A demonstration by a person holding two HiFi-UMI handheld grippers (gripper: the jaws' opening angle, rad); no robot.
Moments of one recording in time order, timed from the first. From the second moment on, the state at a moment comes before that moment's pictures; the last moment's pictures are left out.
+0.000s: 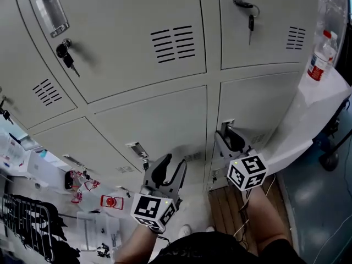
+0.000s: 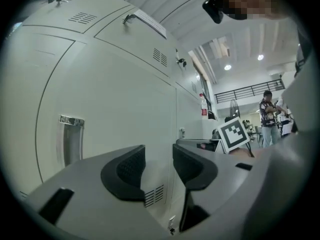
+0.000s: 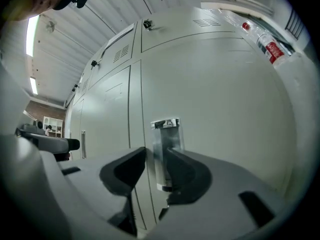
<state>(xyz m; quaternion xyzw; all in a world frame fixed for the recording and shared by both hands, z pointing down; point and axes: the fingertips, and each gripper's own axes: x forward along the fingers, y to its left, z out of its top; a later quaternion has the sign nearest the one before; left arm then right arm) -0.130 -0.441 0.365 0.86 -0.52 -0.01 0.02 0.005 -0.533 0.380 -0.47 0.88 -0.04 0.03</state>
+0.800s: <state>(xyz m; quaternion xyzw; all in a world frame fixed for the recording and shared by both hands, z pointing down) -0.116 -0.414 0.365 0.81 -0.59 -0.01 0.02 0.014 -0.528 0.380 -0.40 0.92 -0.04 0.02</state>
